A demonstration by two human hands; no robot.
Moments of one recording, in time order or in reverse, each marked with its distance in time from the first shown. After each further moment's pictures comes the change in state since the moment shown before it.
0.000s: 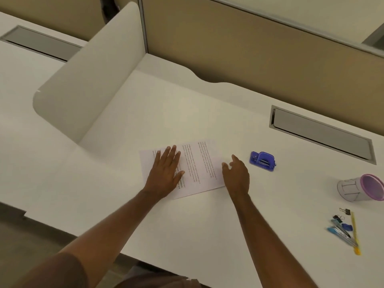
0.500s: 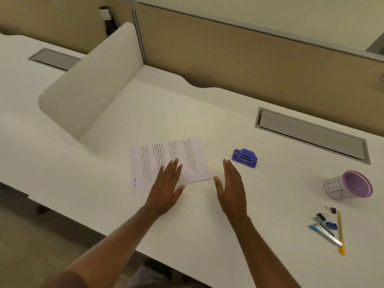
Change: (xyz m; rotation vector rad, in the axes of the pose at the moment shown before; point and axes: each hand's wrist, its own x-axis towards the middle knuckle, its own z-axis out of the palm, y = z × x) left_hand -0.049 0.100 0.018 -0.068 0.079 -0.017; right_hand -0.047 0.085 -0.048 -0.040 0.032 -0.469
